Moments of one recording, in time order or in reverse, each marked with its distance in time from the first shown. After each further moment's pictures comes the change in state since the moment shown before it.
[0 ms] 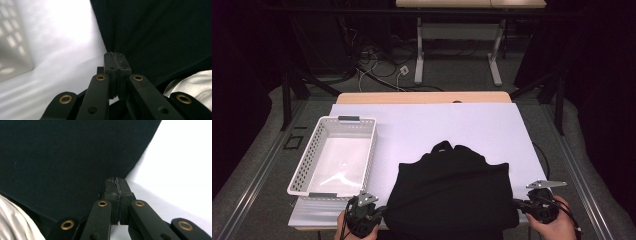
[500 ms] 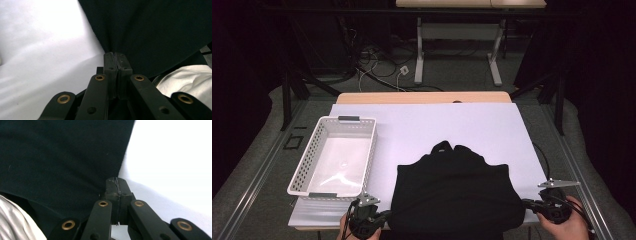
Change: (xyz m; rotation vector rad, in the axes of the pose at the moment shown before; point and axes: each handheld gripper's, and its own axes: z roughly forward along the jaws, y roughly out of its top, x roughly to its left) left arm -0.004 -0.002 0.010 0.033 -0.105 -0.026; right arm -0.018 -0.003 -0.023 0.011 -0.036 0.049
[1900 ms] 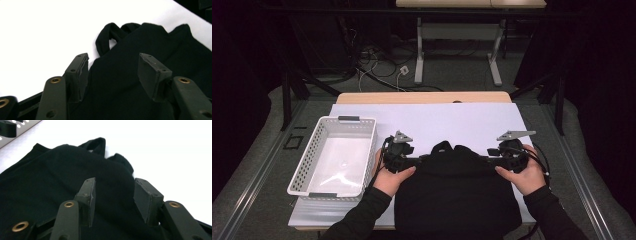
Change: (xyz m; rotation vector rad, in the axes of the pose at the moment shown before) left arm -0.010 0.171 0.044 -0.183 -0.035 0.185; right arm 0.060 0.144 0.036 -0.178 0.112 -0.237
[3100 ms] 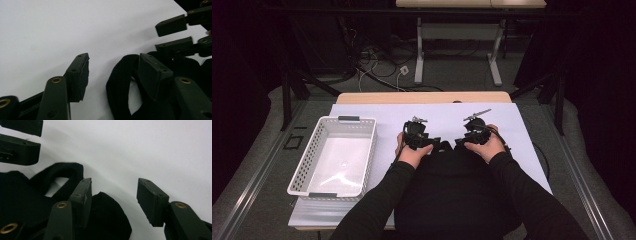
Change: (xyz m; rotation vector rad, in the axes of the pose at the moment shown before) left arm 0.031 0.033 0.107 0.009 -0.045 -0.129; right arm -0.024 0.051 0.127 0.144 -0.023 0.014
